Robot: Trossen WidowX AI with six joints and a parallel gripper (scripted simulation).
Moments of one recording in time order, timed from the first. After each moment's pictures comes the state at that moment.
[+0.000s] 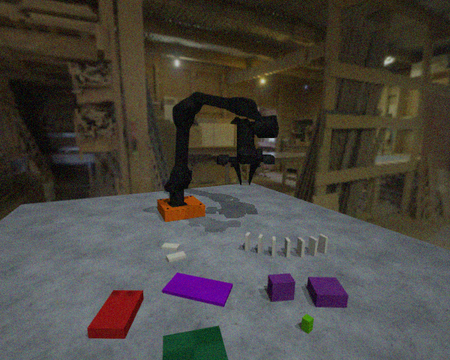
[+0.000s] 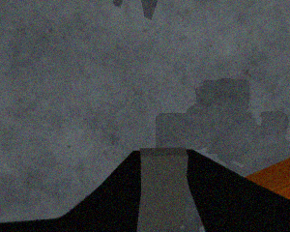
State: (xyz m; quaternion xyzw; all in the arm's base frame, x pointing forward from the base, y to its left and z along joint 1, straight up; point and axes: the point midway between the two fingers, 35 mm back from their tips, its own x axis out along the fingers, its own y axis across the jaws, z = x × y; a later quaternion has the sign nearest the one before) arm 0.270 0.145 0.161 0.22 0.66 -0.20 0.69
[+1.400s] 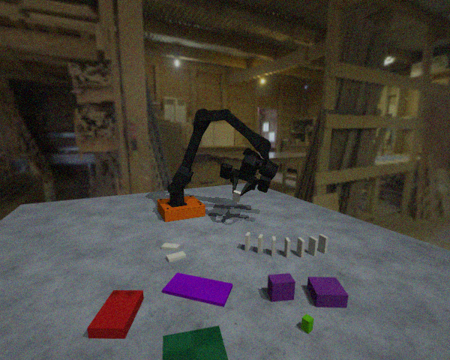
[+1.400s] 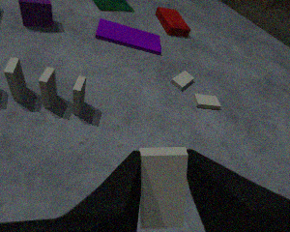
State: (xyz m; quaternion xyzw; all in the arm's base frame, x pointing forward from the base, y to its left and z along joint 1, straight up) arm 0.239 0.149 0.111 0.01 0.32 -0.41 0.85
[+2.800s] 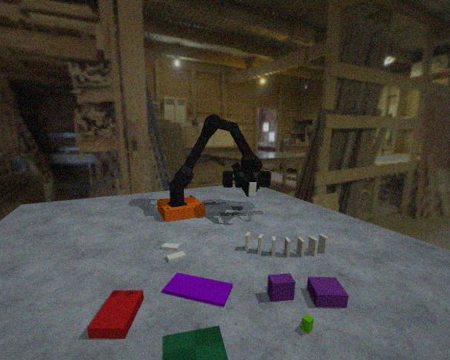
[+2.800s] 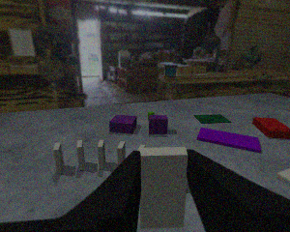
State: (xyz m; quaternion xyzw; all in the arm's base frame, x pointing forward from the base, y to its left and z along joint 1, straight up) arm 0.230 0.199 0.121 0.01 0.02 -0.19 0.98
